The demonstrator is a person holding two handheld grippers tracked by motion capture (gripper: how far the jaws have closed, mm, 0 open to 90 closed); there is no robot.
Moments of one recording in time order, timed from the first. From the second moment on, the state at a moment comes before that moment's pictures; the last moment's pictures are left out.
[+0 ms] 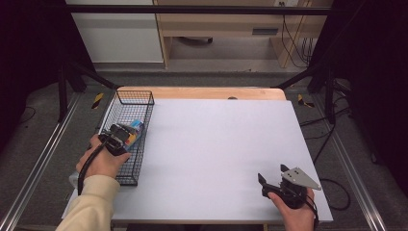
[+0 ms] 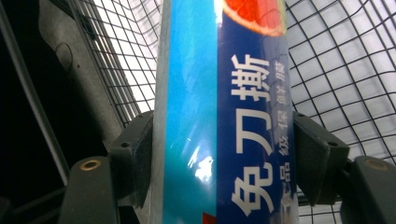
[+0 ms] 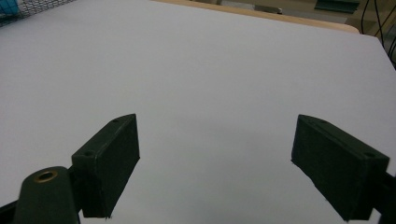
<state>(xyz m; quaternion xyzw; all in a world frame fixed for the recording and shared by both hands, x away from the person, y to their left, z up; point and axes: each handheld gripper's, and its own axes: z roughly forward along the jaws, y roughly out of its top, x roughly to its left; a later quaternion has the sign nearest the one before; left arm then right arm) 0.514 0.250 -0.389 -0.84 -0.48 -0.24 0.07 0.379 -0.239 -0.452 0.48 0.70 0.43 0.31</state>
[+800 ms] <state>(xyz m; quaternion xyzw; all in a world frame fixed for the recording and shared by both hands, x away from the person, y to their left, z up) 0.442 0.208 -0.341 -0.83 -0.41 -0.32 -0.22 0.381 -0.242 -0.453 0.49 0.70 0.42 0.31</state>
